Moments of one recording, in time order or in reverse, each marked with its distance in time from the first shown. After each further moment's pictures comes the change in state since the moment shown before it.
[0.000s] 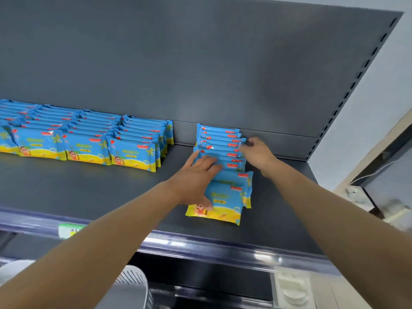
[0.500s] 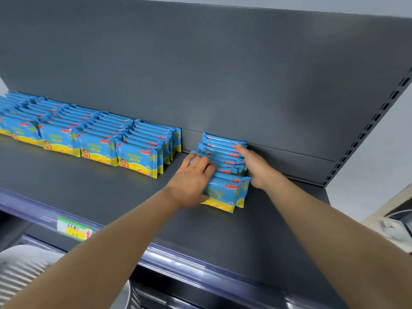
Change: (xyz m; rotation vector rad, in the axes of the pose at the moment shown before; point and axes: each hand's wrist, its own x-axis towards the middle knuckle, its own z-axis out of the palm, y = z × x) left_hand 0.022 0.001 -0.005 0.152 0.103 -0.246; right_hand 0.055 0.006 0.015 0.456 -0.333 0.139
